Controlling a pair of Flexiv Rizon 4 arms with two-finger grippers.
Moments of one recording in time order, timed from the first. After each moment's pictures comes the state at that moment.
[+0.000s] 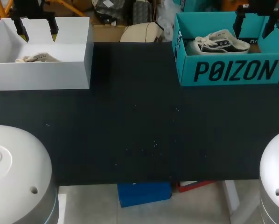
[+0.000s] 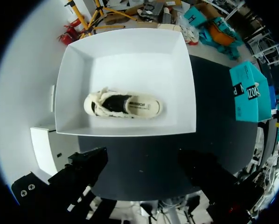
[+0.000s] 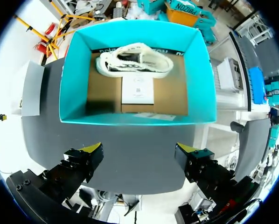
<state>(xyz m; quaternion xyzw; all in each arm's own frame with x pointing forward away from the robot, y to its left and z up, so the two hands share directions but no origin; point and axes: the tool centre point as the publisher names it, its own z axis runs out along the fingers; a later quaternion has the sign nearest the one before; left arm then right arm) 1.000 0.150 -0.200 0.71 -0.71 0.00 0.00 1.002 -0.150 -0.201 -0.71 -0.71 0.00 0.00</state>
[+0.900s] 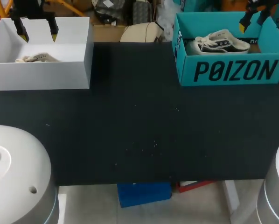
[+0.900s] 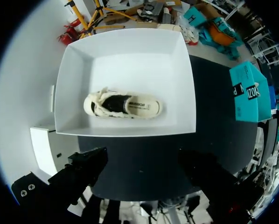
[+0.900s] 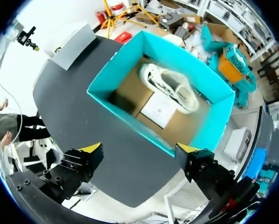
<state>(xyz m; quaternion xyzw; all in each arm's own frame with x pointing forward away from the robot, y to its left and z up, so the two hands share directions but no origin) 1.000 0.150 -0.201 0.71 -0.71 0.00 0.00 1.015 -0.155 -0.170 -0.44 -0.89 -0.08 0.00</state>
